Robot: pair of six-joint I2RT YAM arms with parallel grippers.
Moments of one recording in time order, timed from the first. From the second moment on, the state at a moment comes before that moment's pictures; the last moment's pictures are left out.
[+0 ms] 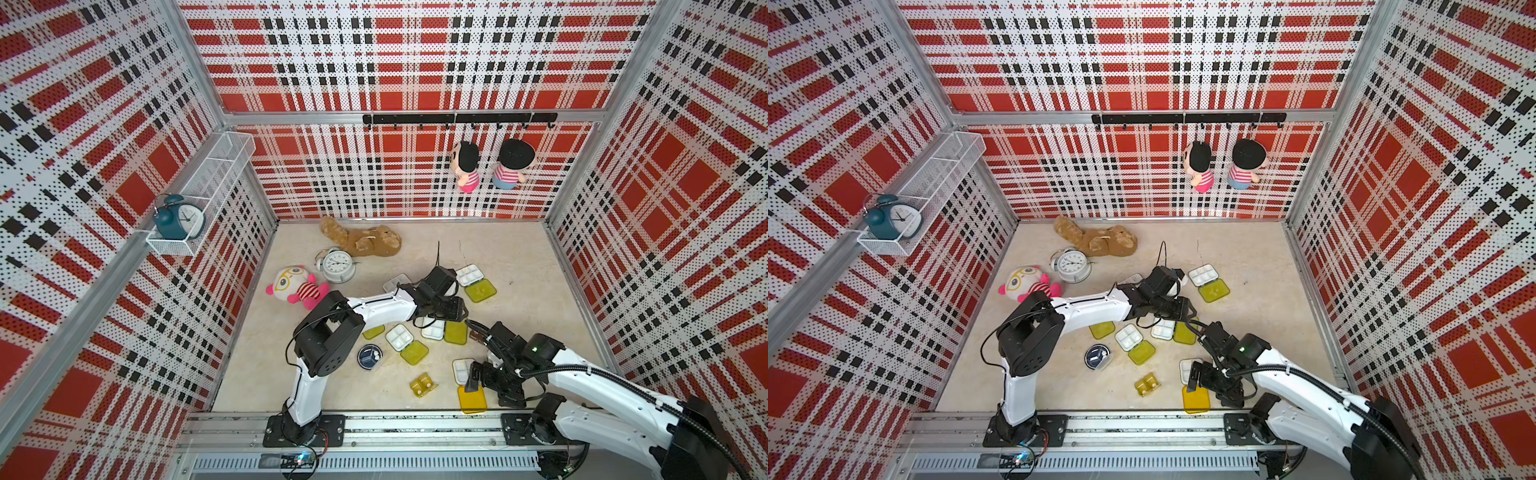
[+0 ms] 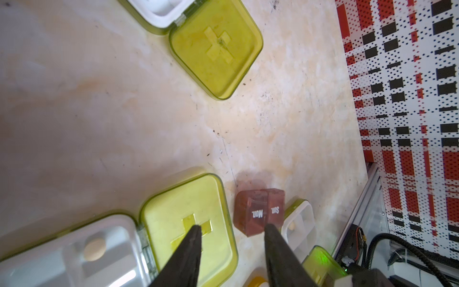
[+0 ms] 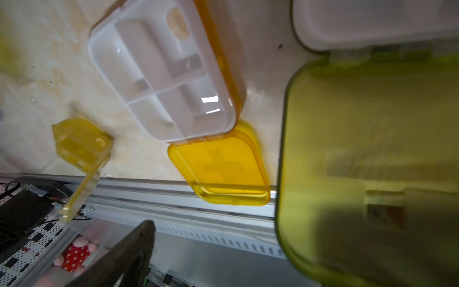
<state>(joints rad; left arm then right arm) -0.87 1.99 1.36 -0.19 0.30 -0.65 0.74 0.98 0.56 -1.00 -0.34 1.03</state>
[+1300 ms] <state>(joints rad) -0.81 1.92 1.27 -0.19 0.30 -0.65 0.45 1.24 0.75 -0.94 -0.20 0.71</state>
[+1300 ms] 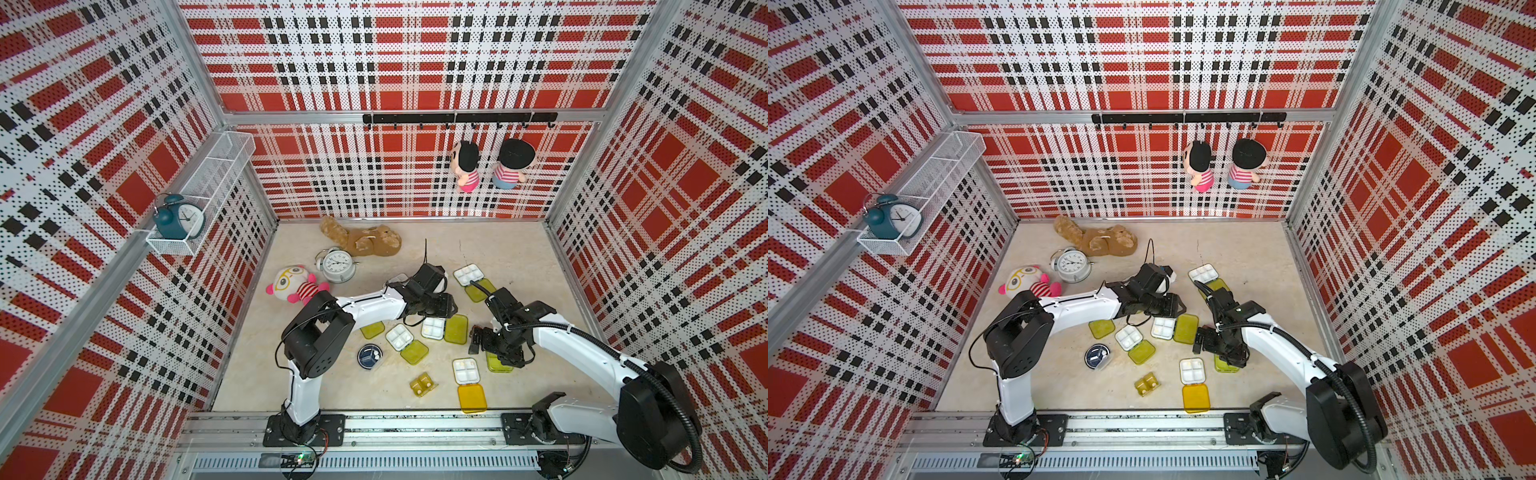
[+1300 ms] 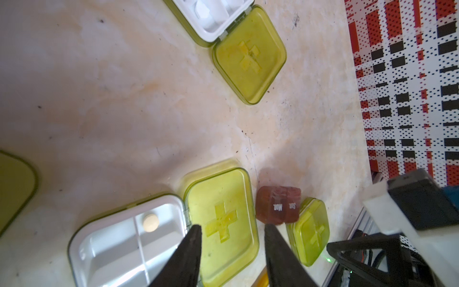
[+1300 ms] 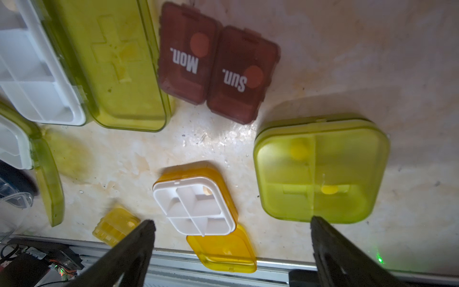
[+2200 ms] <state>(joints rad) -0.81 1.85 1.20 -0.18 0.29 -0.65 0.45 1.24 0.72 -0.92 -0.16 0.72</state>
